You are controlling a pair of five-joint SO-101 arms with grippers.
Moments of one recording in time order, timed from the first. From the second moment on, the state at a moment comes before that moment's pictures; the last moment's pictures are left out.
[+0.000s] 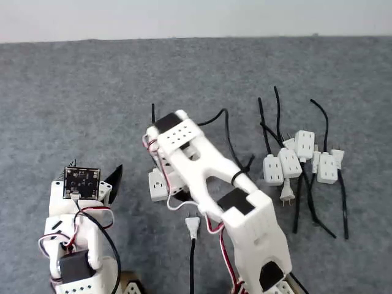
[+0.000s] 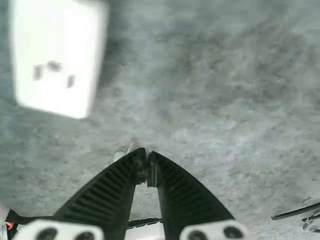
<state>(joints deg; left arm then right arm) -17.9 -103.3 90.8 49.9 -11.8 -40.3 31.9 -17.2 100.5 -5.8</state>
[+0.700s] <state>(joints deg) -17.9 -103.3 90.8 49.9 -11.8 -42.8 16.7 6.1 100.6 -26.5</state>
